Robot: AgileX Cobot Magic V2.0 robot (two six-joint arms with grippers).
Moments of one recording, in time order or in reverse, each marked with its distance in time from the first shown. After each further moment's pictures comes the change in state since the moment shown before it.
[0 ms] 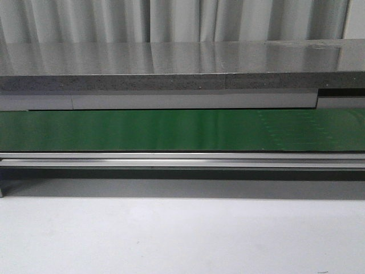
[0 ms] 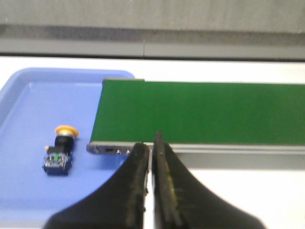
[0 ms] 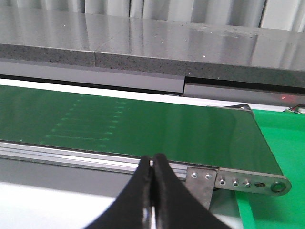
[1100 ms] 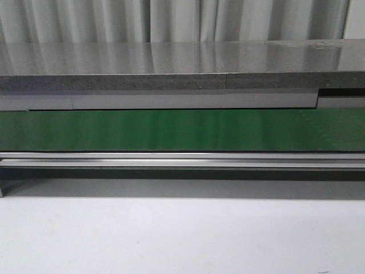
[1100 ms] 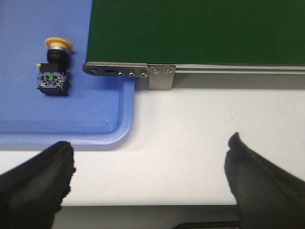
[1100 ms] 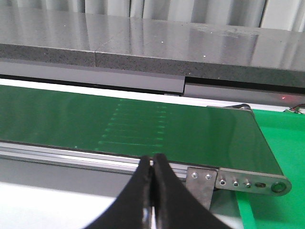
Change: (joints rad) left arm 0.000 0.299 -0.160 0.016 0.271 0.000; right arm 0.000 0.000 0.000 0.000 0.000 0.000
